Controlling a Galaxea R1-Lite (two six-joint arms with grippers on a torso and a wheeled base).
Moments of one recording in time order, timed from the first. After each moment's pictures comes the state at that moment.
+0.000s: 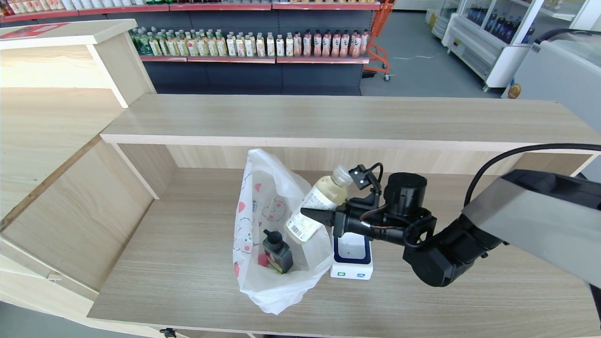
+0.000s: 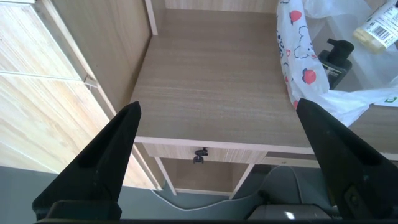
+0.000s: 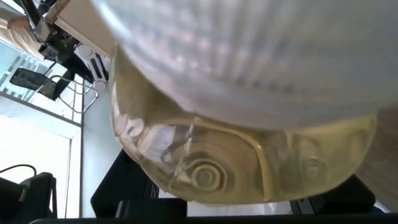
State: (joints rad) left arm 0.00 0.00 0.00 0.00 0.01 0.00; right arm 0.53 2.23 -0.99 -1.21 0.60 0.29
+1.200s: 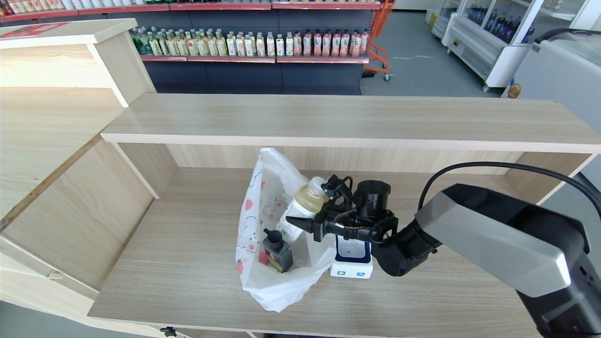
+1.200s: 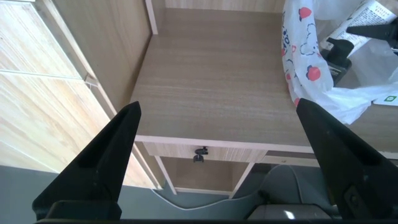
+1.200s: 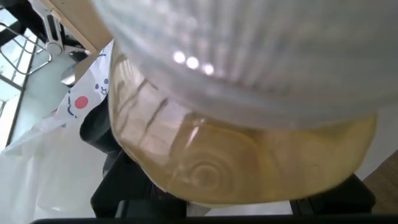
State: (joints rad) left arm 0.00 0.00 0.00 0.00 0.01 0.00; right arm 0.54 2.46 -1.29 -1.11 0.60 -0.01
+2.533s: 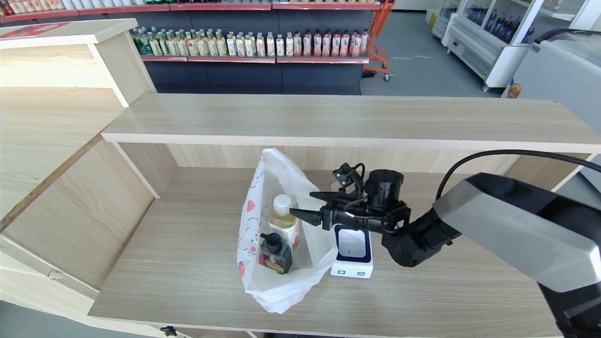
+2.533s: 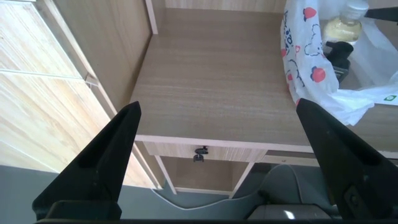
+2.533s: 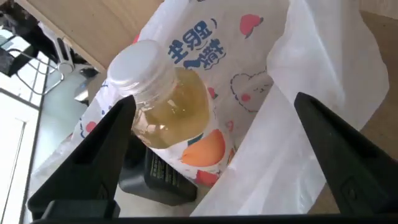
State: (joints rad) left arm 0.00 0.00 0.00 0.00 0.01 0.00; right arm 0.49 2.38 -1.24 -1.08 0.61 0.11
